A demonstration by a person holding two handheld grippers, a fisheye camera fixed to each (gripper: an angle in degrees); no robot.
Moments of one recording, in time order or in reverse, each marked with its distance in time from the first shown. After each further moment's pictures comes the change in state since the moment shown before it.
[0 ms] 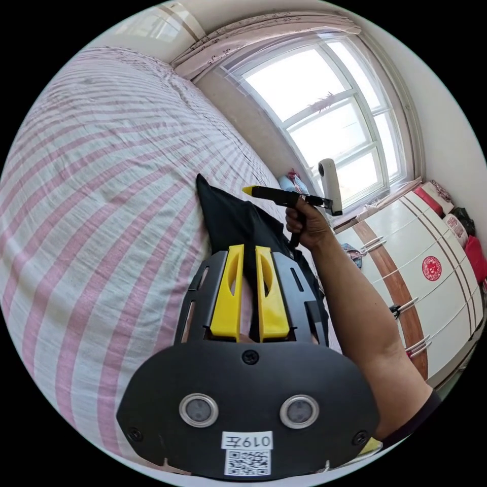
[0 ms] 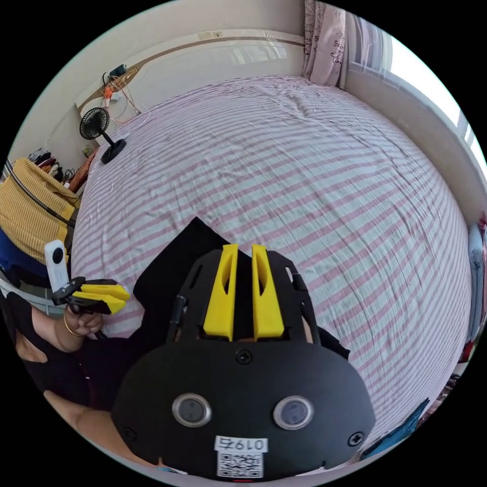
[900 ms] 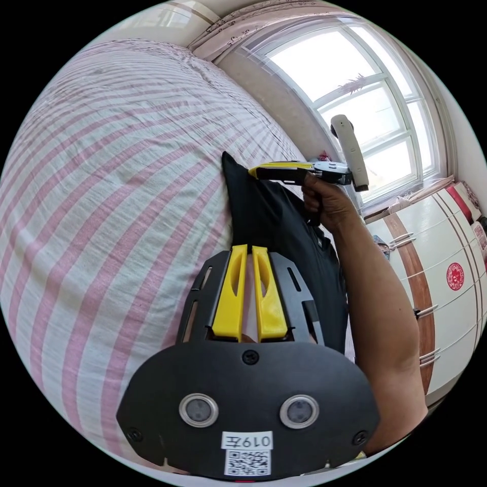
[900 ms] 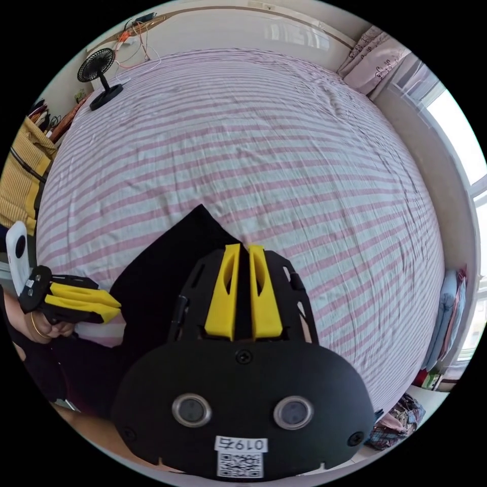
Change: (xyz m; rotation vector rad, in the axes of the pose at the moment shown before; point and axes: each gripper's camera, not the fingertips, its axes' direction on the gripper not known) left arm 0.000 -0.031 0.027 -0.118 -0.173 -0.051; right arm -0.070 -0.005 0.083 -0.157 0.190 -0.169
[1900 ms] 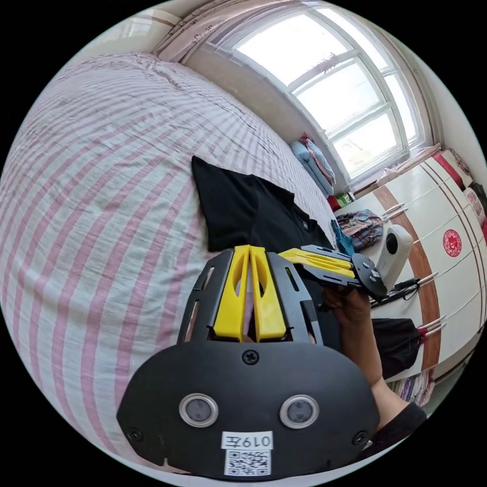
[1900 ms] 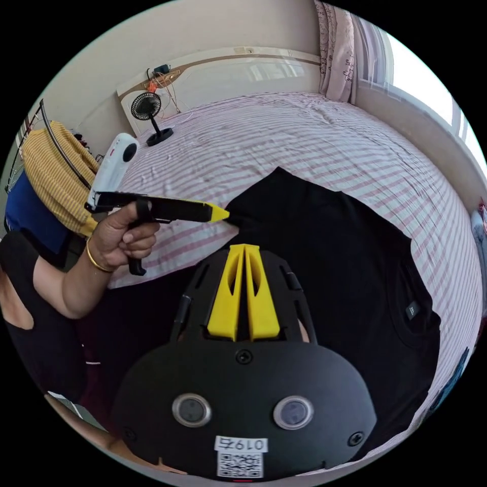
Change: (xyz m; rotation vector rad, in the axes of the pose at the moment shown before) left arm 0.038 -0.046 0.001 -0.079 0.036 0.147; right arm -0.106 0.317 0.006 0.308 -0.231 0.156
